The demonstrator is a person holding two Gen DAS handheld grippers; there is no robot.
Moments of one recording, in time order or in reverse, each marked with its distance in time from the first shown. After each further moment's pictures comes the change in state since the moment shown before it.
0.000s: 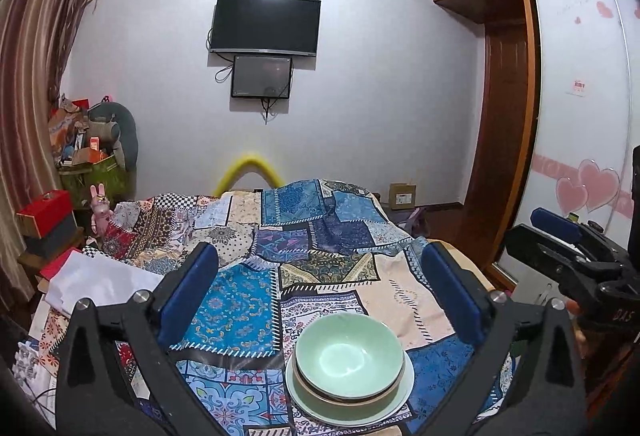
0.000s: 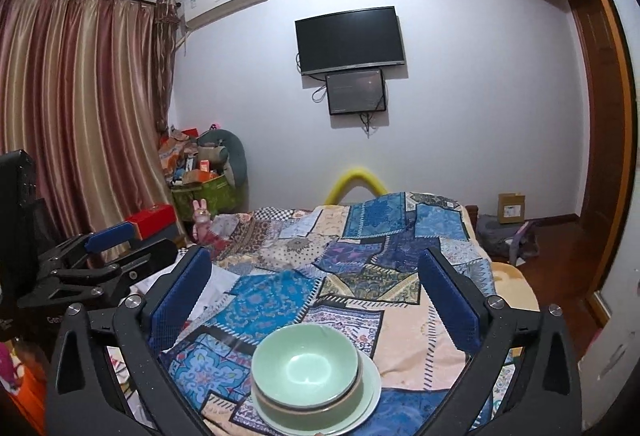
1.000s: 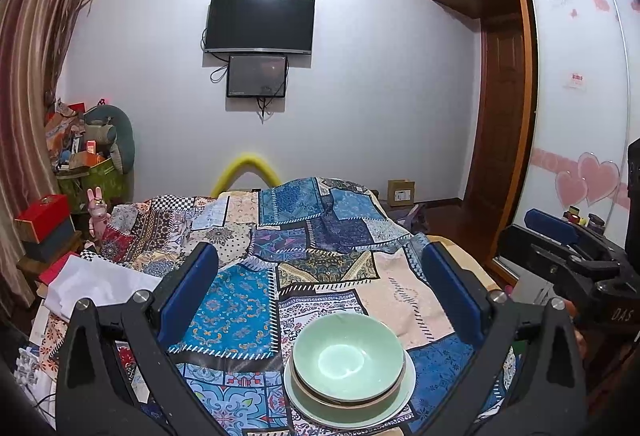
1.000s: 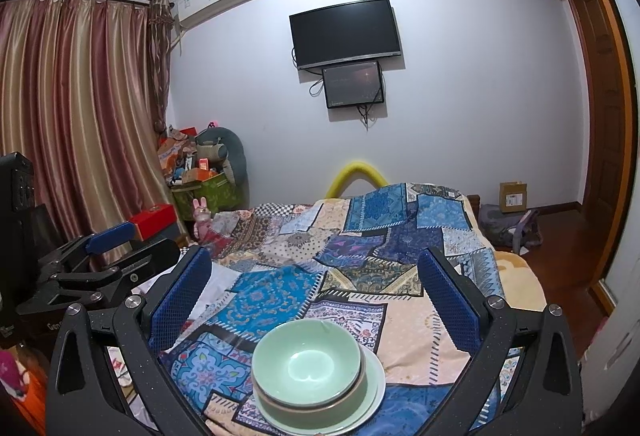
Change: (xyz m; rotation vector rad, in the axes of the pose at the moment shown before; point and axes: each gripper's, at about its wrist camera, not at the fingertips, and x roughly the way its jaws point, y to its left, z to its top) left arm 0.006 -0.009 -0.002 0.022 0.007 -0.006; right arm -0.001 -0.004 -0.002 0.032 0.017 0.011
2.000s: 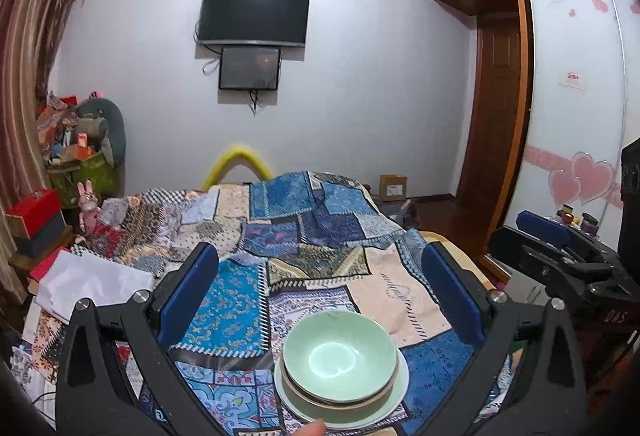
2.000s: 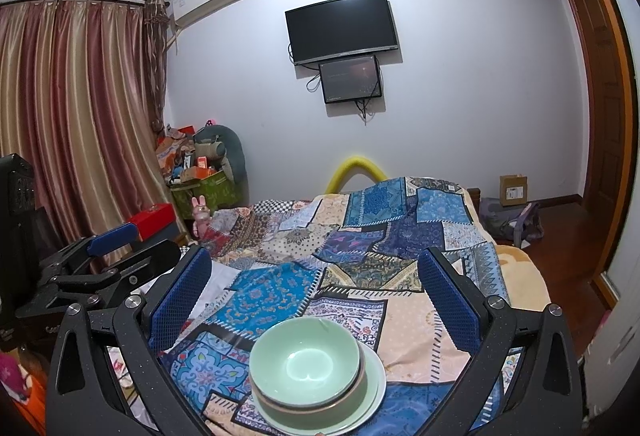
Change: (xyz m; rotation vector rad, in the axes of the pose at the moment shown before) left arm 0.009 0.002 -0.001 -0.016 0.030 -0.040; right arm 0.005 -0.004 -0.002 0.016 0.018 0.000
